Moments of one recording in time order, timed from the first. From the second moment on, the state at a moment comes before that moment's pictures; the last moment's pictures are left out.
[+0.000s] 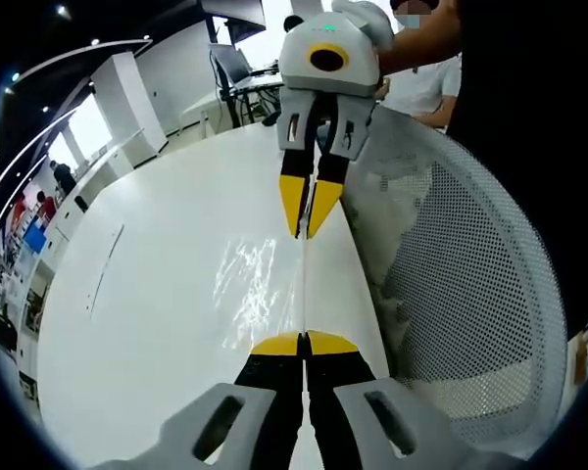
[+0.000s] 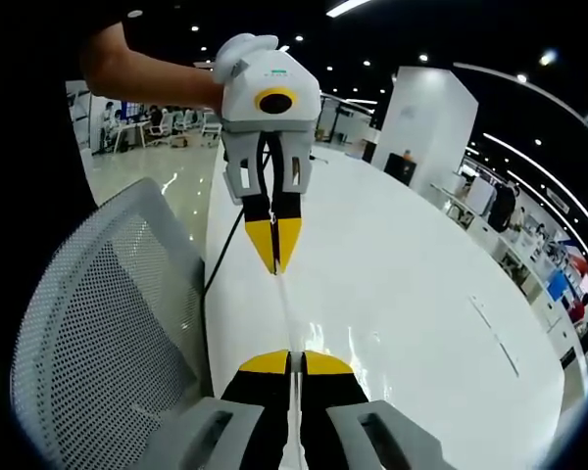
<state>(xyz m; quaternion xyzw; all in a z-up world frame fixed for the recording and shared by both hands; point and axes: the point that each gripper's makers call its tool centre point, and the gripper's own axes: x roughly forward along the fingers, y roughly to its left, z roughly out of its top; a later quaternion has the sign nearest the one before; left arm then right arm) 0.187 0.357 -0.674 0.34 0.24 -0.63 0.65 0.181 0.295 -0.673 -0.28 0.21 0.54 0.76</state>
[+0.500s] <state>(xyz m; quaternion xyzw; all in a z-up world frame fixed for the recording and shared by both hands) 0.187 0.357 -0.673 0.34 0.24 -0.63 0.65 0.180 0.293 -0.673 -0.28 0.21 0.54 0.76</state>
